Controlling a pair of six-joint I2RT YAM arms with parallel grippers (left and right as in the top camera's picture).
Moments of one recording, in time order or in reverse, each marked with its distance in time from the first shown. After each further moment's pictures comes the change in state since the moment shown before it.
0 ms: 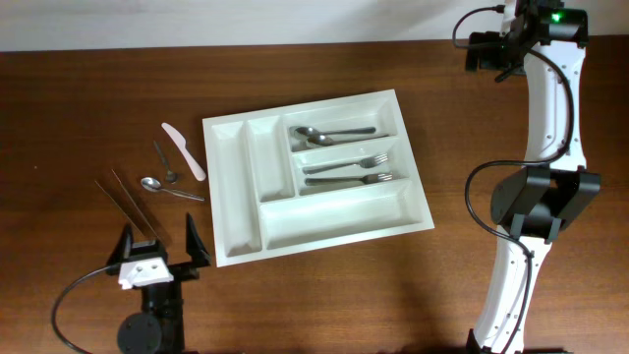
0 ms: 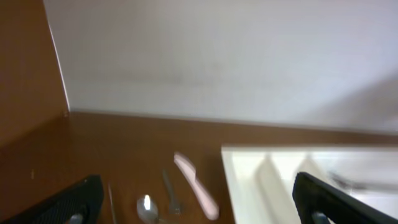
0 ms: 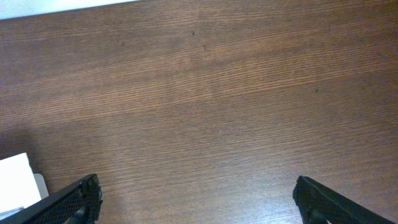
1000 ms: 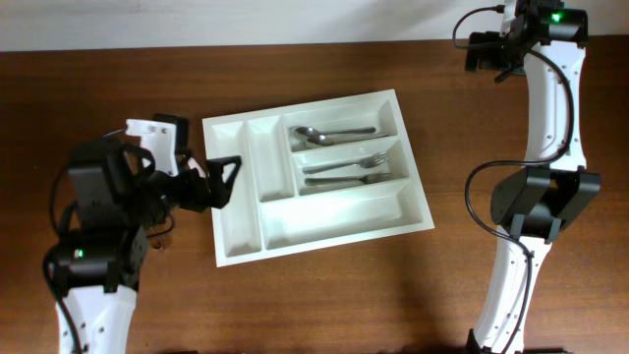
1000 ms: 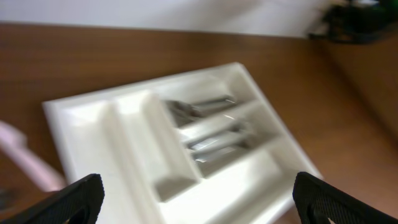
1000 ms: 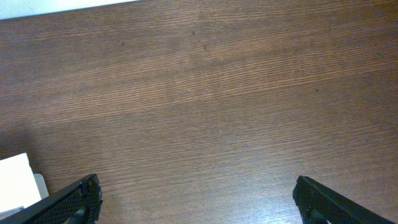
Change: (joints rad) left arm 0.020 1.068 0.985 -0.608 0.710 -0.027; right arm 0.000 0.000 0.000 0.000 0.000 0.000
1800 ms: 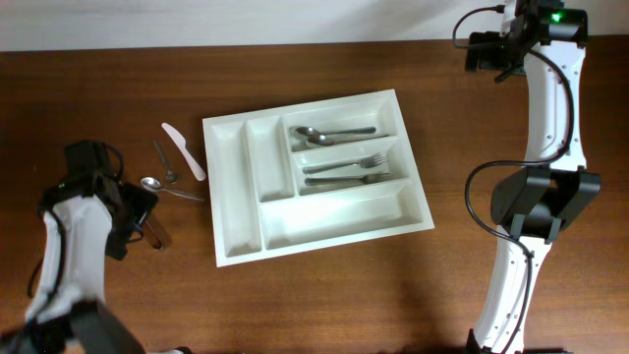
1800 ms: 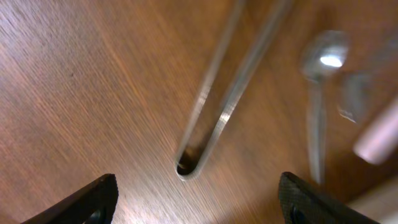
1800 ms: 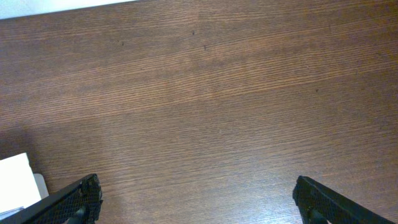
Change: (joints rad) left arm 0.278 0.467 0.008 -0.293 -0.707 -0.715; right arm 0.000 0.000 0.000 0.000 0.000 0.000
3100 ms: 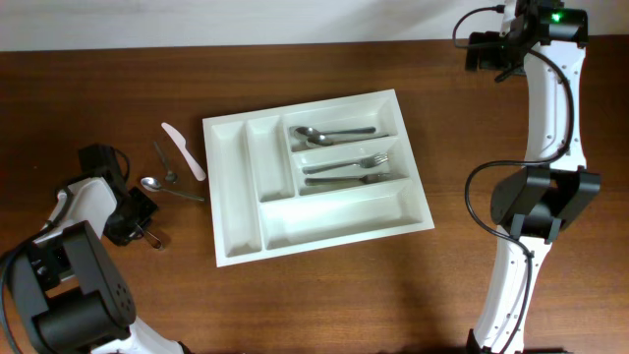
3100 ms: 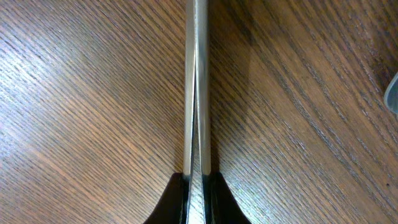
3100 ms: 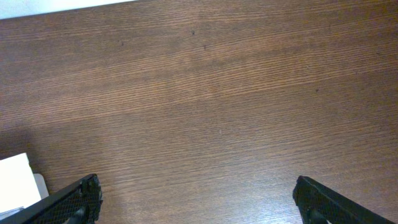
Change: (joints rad) left arm 0.031 0.294 0.005 0.208 -0.002 0.314; right arm 0.000 0.000 0.000 0.000 0.000 0.000
